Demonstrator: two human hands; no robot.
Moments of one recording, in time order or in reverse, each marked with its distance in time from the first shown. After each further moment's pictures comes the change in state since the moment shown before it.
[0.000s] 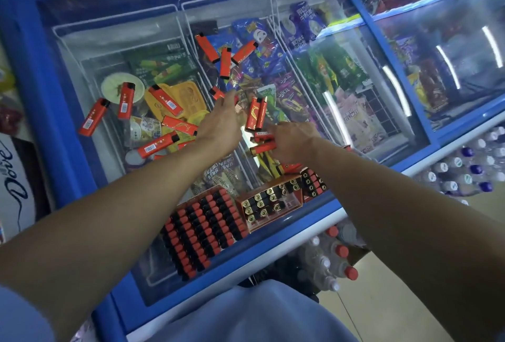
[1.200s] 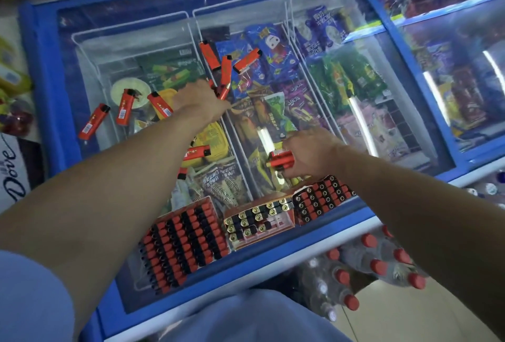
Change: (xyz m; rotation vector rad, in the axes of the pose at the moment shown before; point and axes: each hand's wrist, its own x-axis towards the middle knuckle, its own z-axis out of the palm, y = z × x) left_hand 0.071 -0.002 -0.032 0.280 0.045 -0.446; right_hand 0.006 0.063 0.001 -0.142 -0.008 -0.290
